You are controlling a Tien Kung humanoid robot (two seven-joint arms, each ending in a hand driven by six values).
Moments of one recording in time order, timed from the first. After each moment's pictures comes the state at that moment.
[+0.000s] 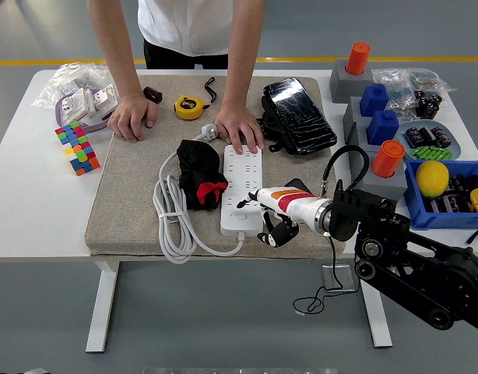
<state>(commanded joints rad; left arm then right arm) -0.23 0.32 -0.17 -0.47 0.56 0.09 0.21 0.63 -0.18 0.60 1.40 -1.73 0.22 -0.38</state>
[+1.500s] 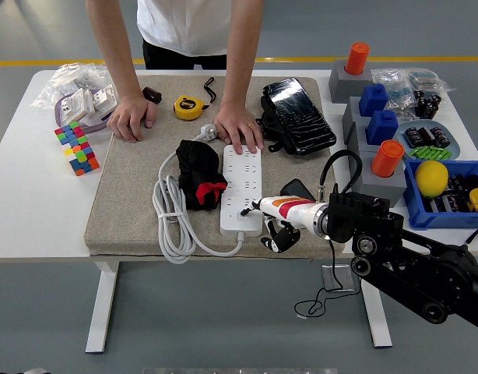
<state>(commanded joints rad) -0.23 0.32 -0.17 -0.46 0.56 0.09 0.21 0.65 -0.17 0.57 1.32 -1.71 0.28 -0.38</state>
